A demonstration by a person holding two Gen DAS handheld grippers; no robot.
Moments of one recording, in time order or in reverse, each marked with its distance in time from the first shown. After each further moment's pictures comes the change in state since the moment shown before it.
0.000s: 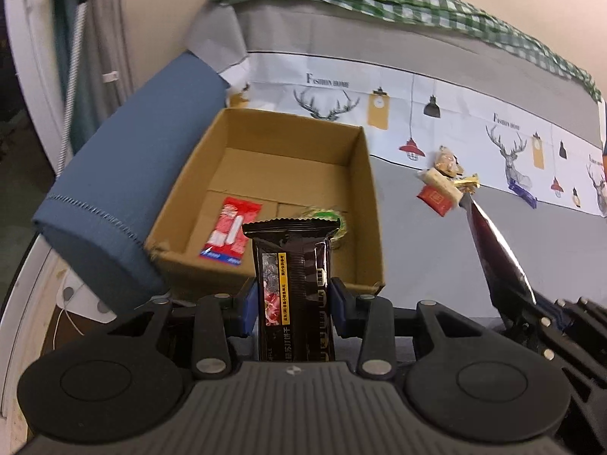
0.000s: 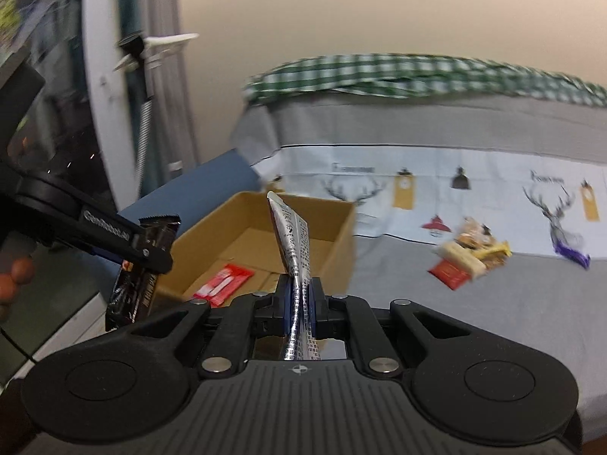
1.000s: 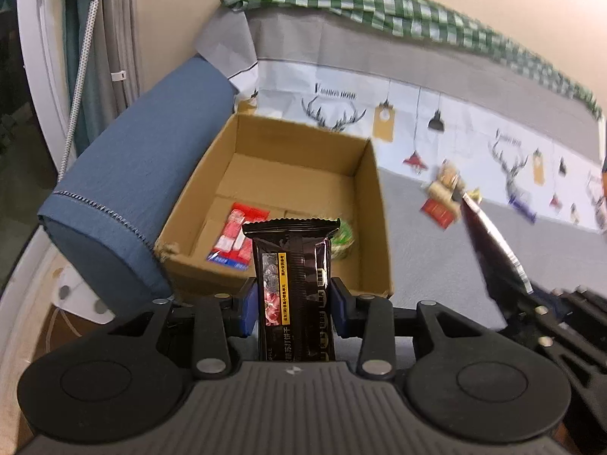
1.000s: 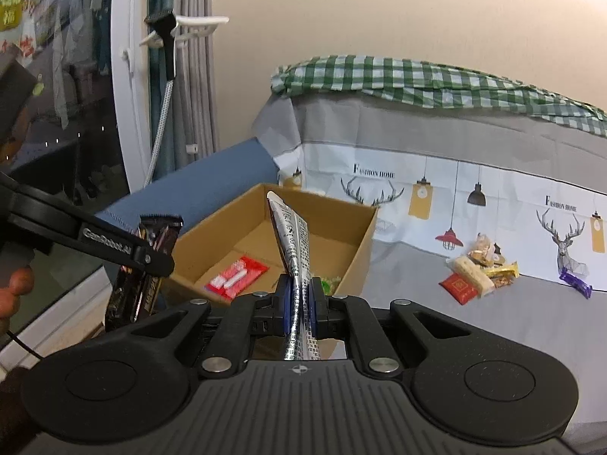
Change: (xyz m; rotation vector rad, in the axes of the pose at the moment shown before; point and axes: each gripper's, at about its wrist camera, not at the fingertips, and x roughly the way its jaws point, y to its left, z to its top) left arm -0.001 0.015 0.003 -0.047 -0.037 -0.023; right arm 0.009 0.028 0.013 -0.078 0.020 0.005
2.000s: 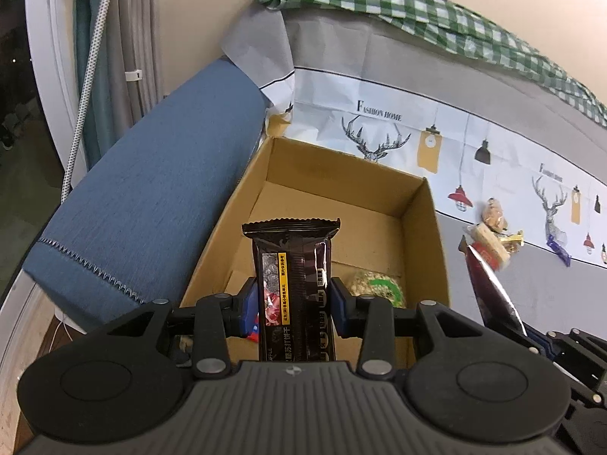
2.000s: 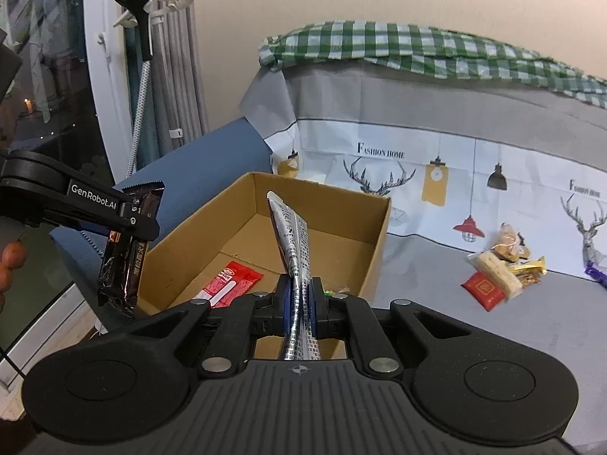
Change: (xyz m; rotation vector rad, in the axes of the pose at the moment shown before) left arm 0.088 0.046 0.075 -0.057 0.009 0.062; right arm 0.114 -0.002 0.030 0.037 0.104 -0.004
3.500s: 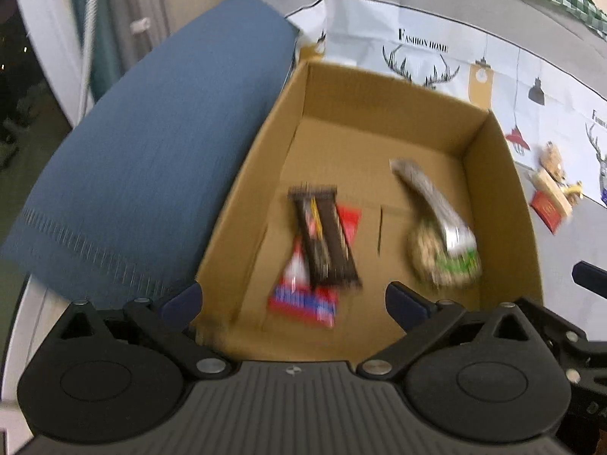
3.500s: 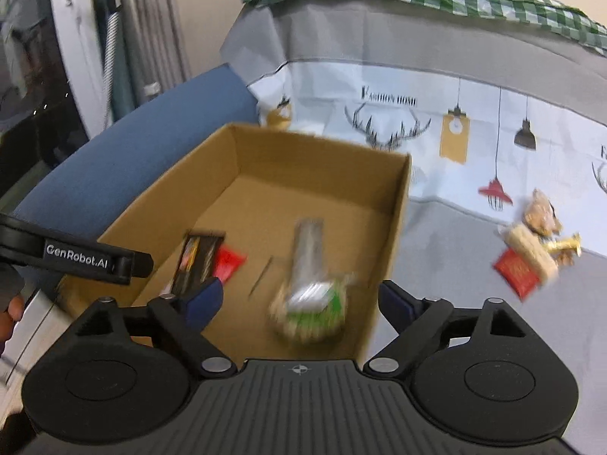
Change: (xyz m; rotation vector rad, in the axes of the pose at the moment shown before) left arm 0.065 0.010 -0.022 0.033 0.194 0.127; right arm 0.099 -0.007 0.008 0.020 0.175 0.008
